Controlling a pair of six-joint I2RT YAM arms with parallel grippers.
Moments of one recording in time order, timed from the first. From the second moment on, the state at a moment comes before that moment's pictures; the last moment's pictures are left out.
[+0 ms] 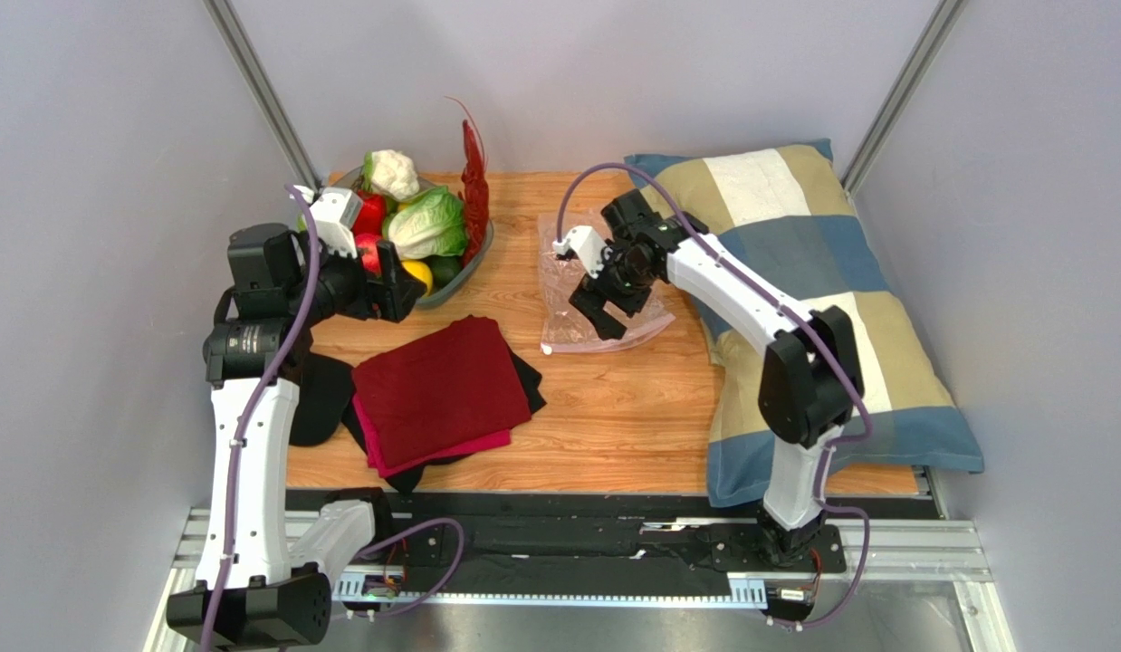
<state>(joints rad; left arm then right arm) 0.09 0.97 1.24 -0.76 0.52 0.01 0.55 1.87 1.65 -0.92 -0.25 -0.50</state>
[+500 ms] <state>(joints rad) 0.09 0.95 1.18 -0.76 0.57 0.01 0.57 2.14 1.81 -0.93 -0.16 -0.53</state>
